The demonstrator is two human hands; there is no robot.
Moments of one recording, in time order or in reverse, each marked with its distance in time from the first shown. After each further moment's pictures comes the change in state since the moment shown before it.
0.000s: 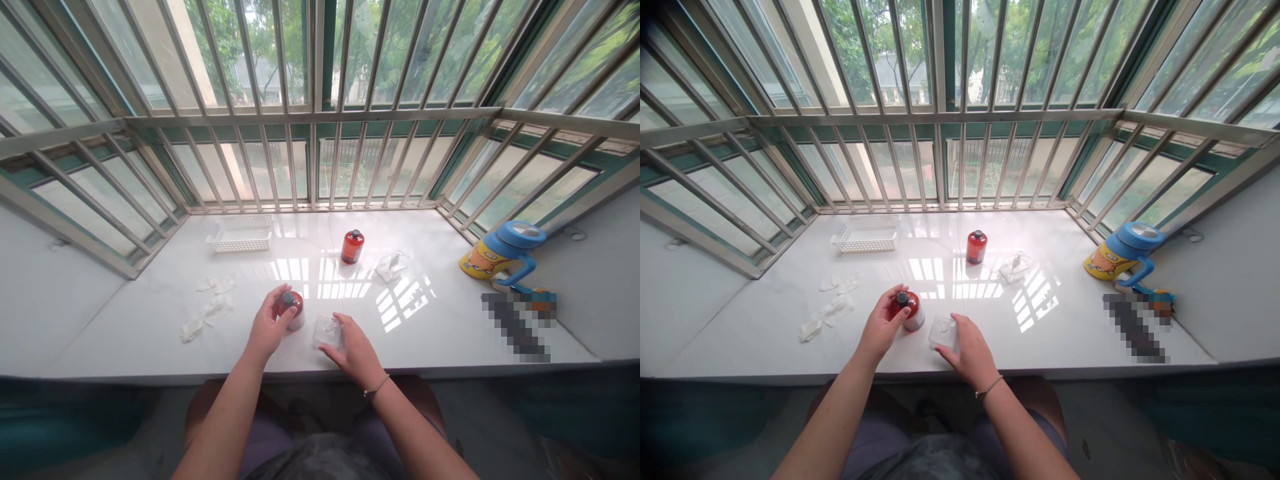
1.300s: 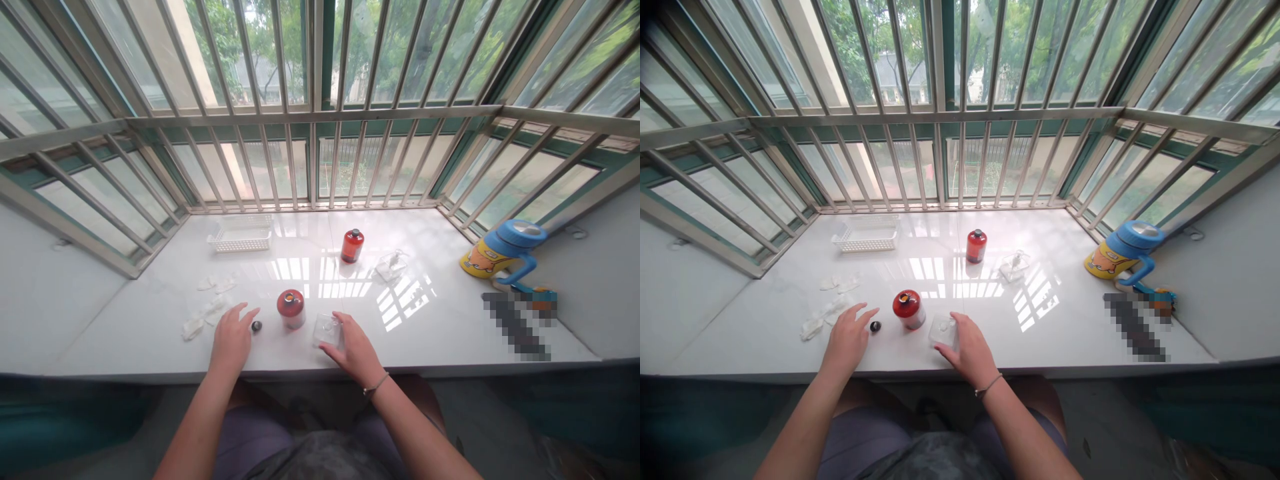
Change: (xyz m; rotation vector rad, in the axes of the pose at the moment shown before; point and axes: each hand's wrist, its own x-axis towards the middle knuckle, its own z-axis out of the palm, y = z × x) left_hand -0.025 -0.028 -0.094 1.253 0.074 0.195; right_hand 0.000 -0.002 -0.001 0.001 -0.001 0.015
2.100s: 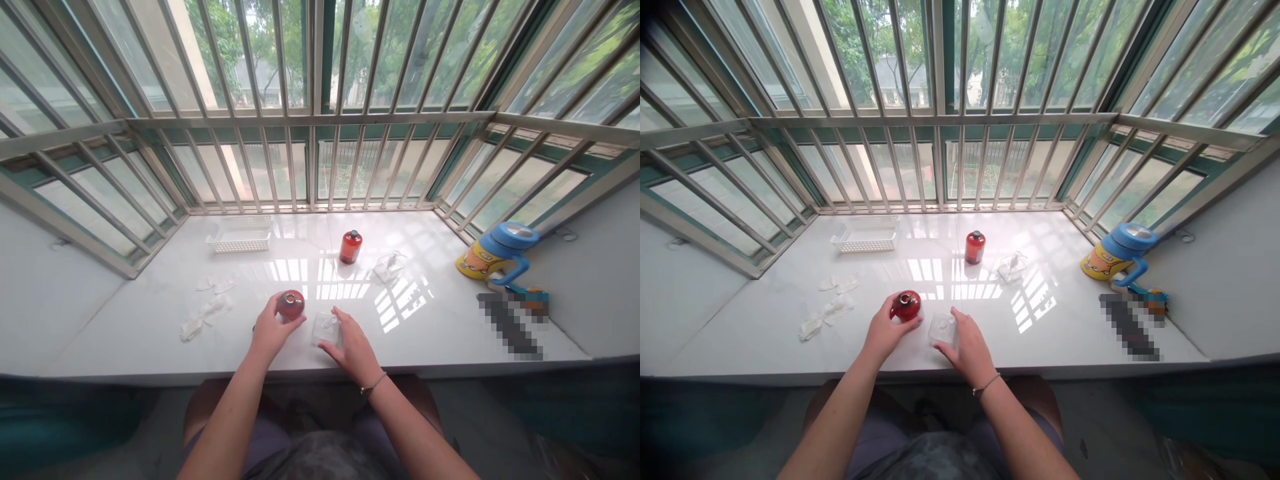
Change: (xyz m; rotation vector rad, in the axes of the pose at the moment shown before) left_hand 0.032 0.101 0.000 -0.807 -0.085 -0.297; right_hand 0.001 0.002 0.004 -0.041 0.018 -0.030
